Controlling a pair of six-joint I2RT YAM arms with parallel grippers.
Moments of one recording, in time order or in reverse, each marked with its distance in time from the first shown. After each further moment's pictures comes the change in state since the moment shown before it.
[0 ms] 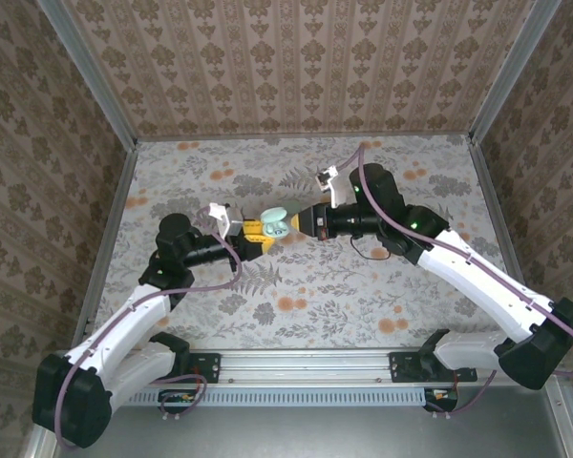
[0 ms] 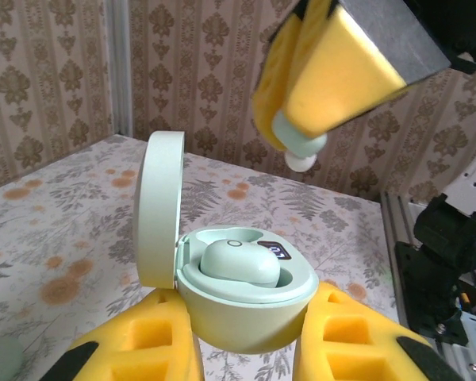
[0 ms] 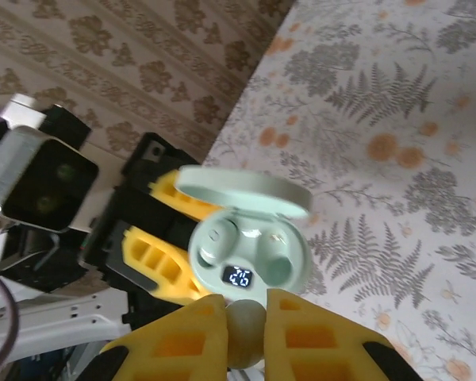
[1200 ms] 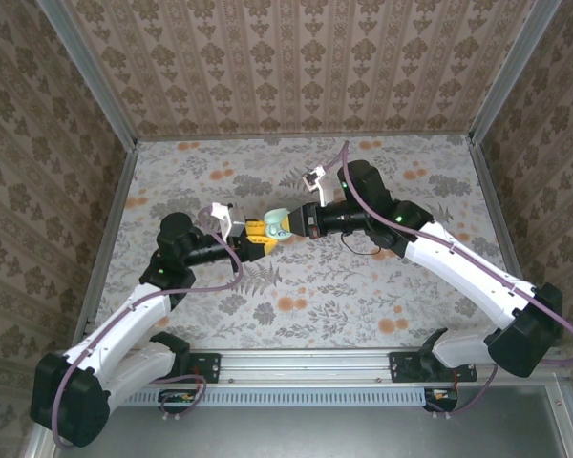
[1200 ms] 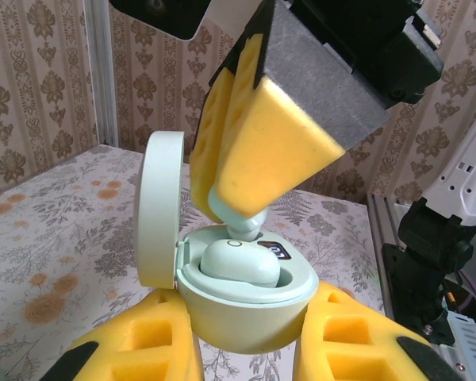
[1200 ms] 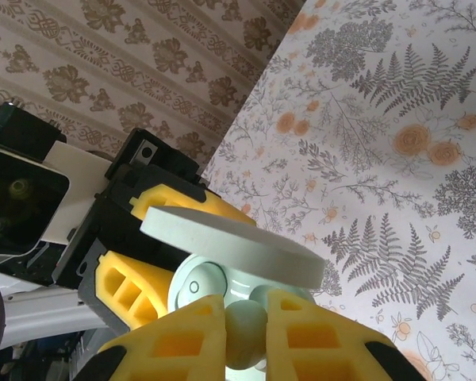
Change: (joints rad) left arm -0.018 0.002 0.019 0.003 0.011 0.000; right arm 0.001 0.083 0.010 0.047 -0.069 -0.018
